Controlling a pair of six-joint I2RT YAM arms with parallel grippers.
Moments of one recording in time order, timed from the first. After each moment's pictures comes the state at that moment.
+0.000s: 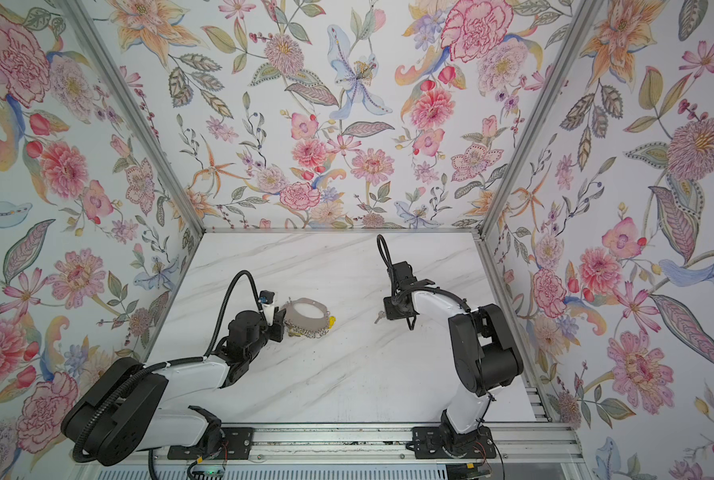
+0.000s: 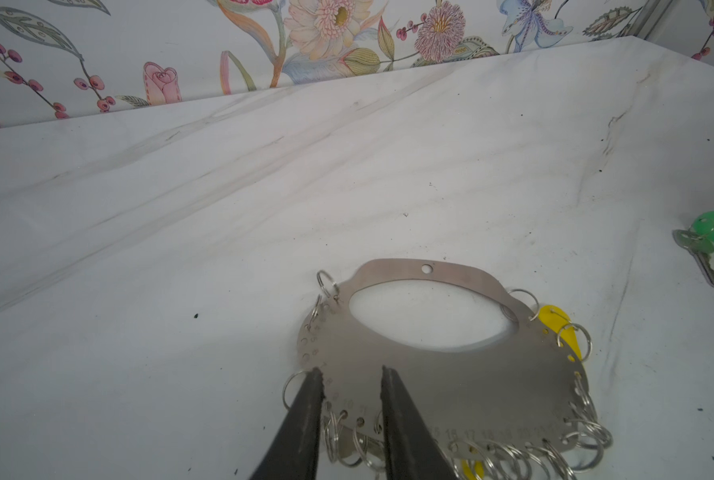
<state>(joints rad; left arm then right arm) -0.47 1.35 0.33 0.61 -0.15 -0.07 0.36 1.67 1.05 -0.50 0.07 0.15</state>
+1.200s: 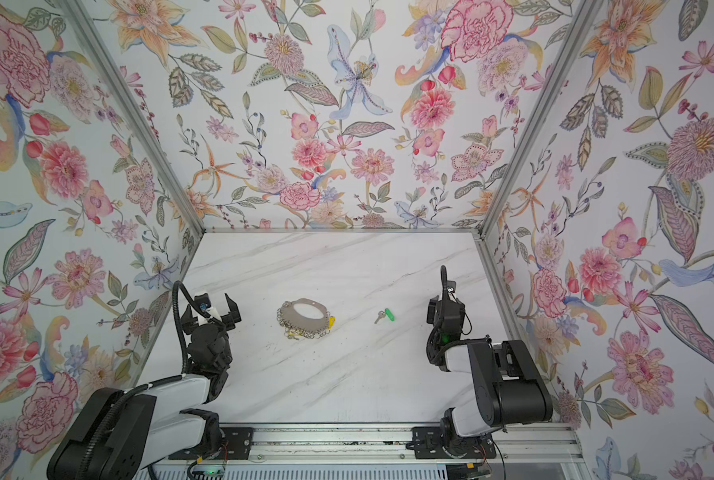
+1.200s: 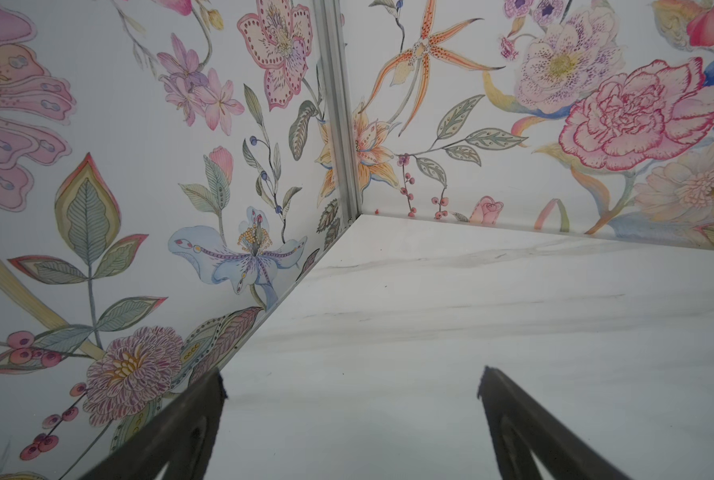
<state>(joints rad) -0.16 1.25 0.11 1.08 -0.62 0.09 0.11 1.50 0.34 0.81 0.38 0.00</state>
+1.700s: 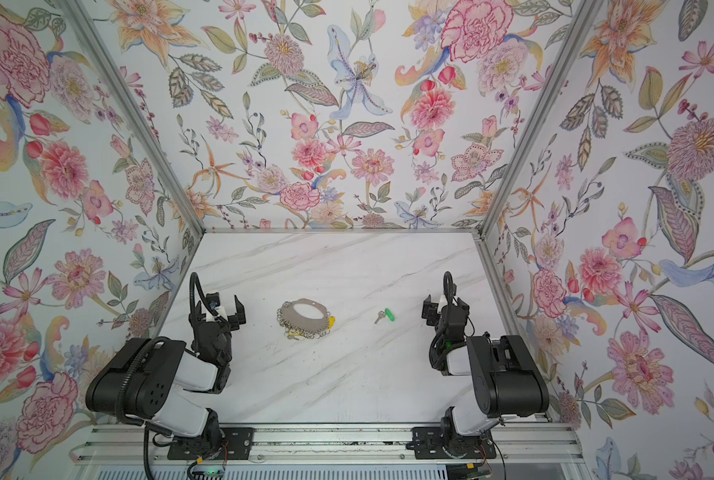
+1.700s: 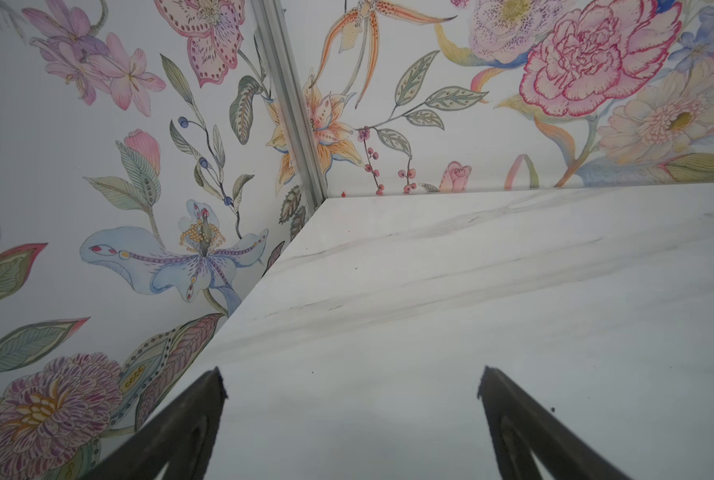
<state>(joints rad) -0.09 1.56 0.16 1.34 -0.41 0.14 0.06 1.55 0.29 0.97 0.22 -0.02</state>
